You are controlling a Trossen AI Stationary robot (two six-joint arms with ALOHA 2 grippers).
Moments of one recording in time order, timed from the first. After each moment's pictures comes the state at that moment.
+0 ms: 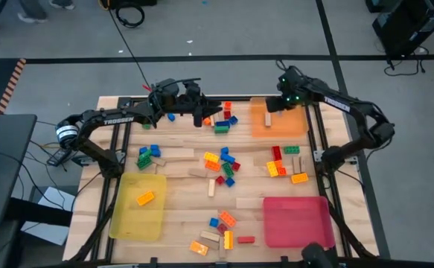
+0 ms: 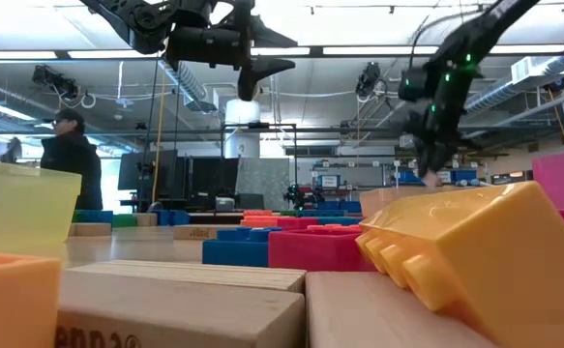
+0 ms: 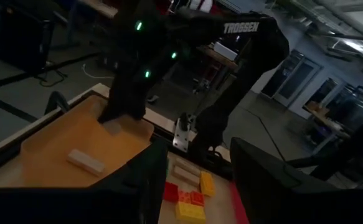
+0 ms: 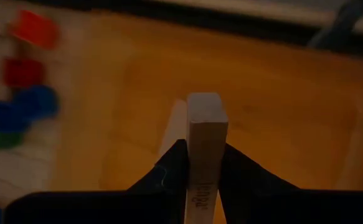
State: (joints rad) left arm 0.48 1.48 1.02 0.42 0.42 -0.46; right arm -0.95 1.46 0.99 -0.72 -0.07 0.42
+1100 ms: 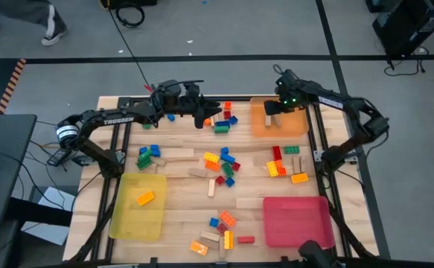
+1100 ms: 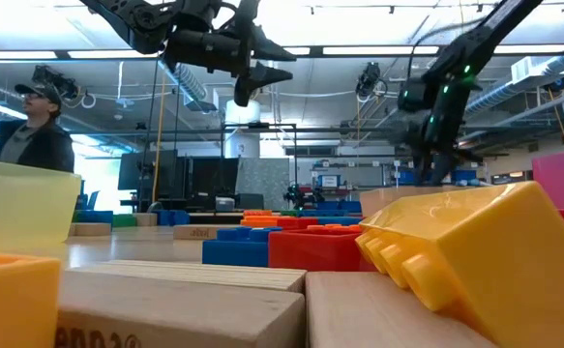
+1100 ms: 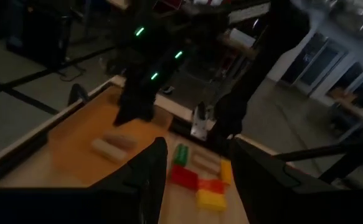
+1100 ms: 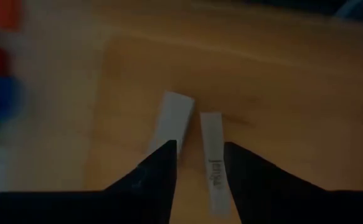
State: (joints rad) left arm 0.48 1.48 1.02 0.33 0.37 -0.36; right arm -0.96 1.48 0.96 -0.67 -0.08 0.43
